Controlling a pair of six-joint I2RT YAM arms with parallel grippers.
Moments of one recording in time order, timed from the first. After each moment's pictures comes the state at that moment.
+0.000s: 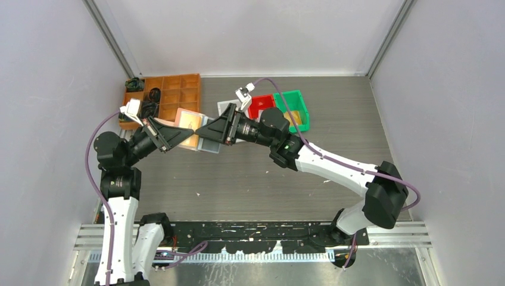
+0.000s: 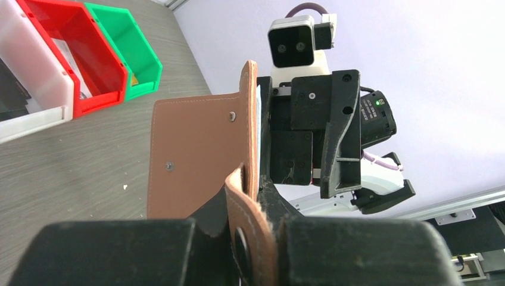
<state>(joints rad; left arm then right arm) 0.12 0.67 0.78 0.02 1.00 -1.08 0.91 1.48 1.15 0.47 -0.39 1.21</state>
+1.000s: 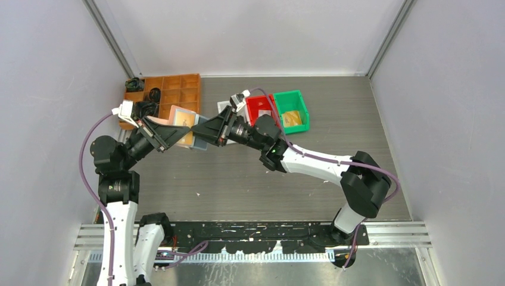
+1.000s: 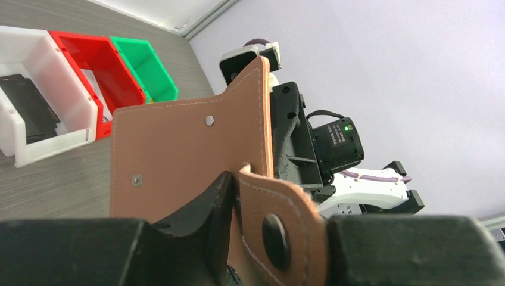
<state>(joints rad) 0.14 0.63 0.79 0.00 0.92 -1.05 0.94 1.62 1.10 0.81 -0.33 1.47</state>
